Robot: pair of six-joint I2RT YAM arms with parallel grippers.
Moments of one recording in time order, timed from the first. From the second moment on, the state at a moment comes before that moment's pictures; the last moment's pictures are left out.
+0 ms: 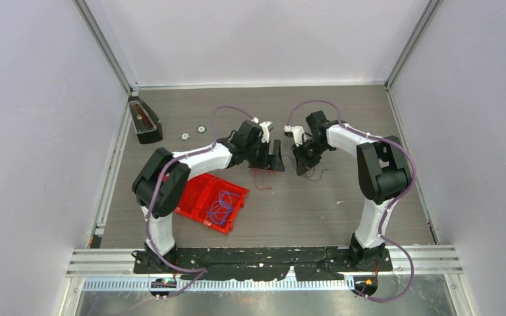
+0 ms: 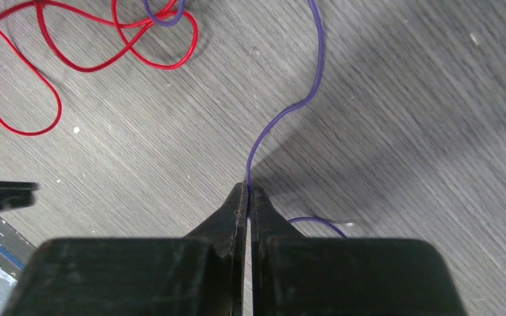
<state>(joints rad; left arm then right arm) -0.69 1.88 1.22 -0.12 0.34 -0.52 0.29 1.90 1.23 -0.68 -0.45 -0.37</state>
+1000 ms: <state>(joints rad) -0.45 1.41 1.54 -0.34 0.67 -0.18 0.23 1.89 1.22 -0.70 -0.42 -0.37</state>
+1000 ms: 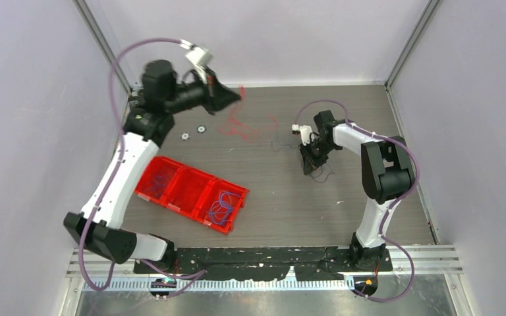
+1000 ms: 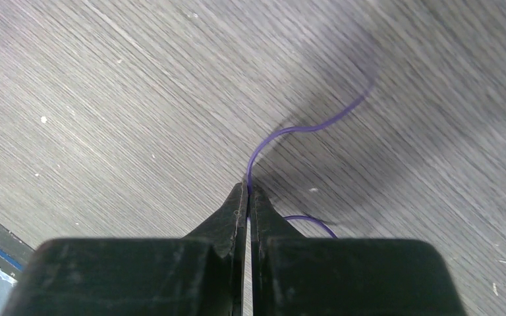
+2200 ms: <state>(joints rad) -0.07 0.95 1.26 -0.45 1.36 -0.10 0.18 1.87 1.21 -0.72 -0.37 -0.35</state>
